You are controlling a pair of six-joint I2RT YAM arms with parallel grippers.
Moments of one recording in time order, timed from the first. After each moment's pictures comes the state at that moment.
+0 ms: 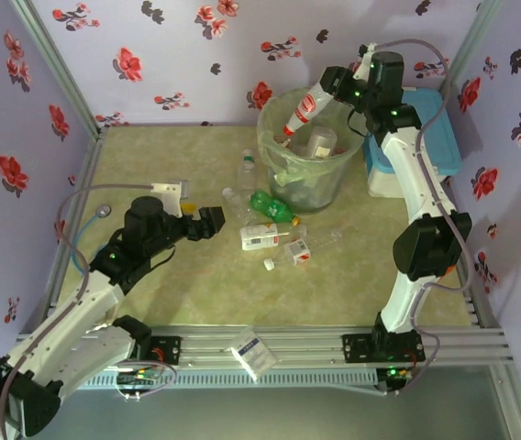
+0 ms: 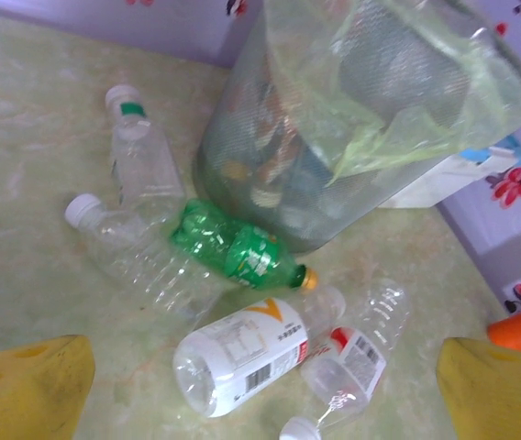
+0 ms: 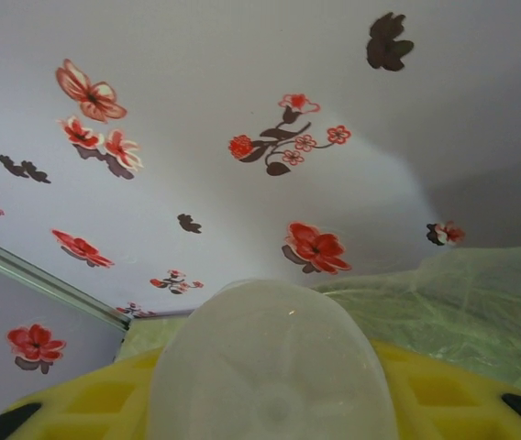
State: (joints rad) left arm -0.55 0.87 0.73 -0.25 0.13 -0.50; right arm 0.17 1.85 1.96 -0.39 -0.32 0.53
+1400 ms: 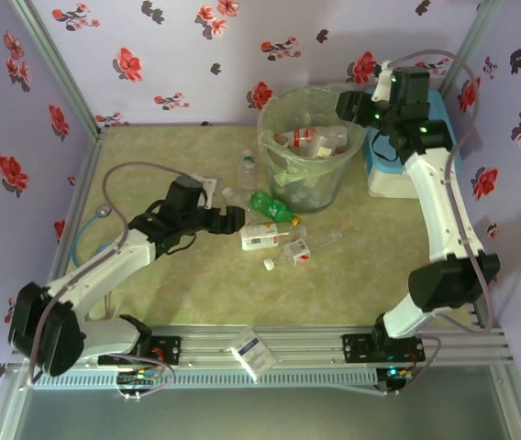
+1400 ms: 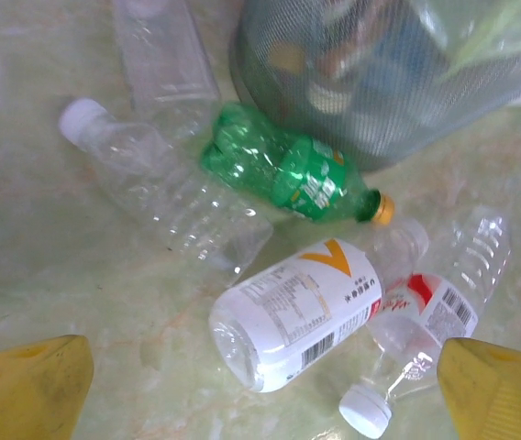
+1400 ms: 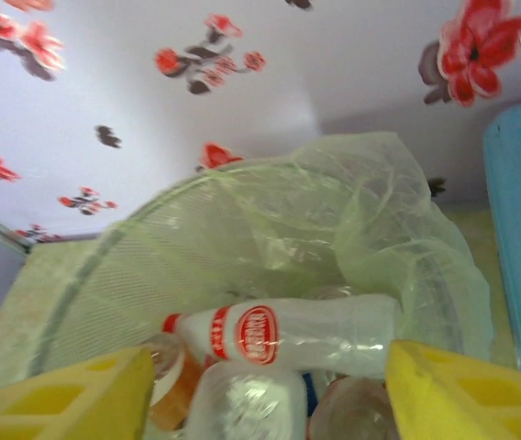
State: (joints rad) left arm -0.62 1.27 0.92 -0.36 0.13 -0.39; right arm 0.14 1.57 1.83 -0.70 -0.24 0.29
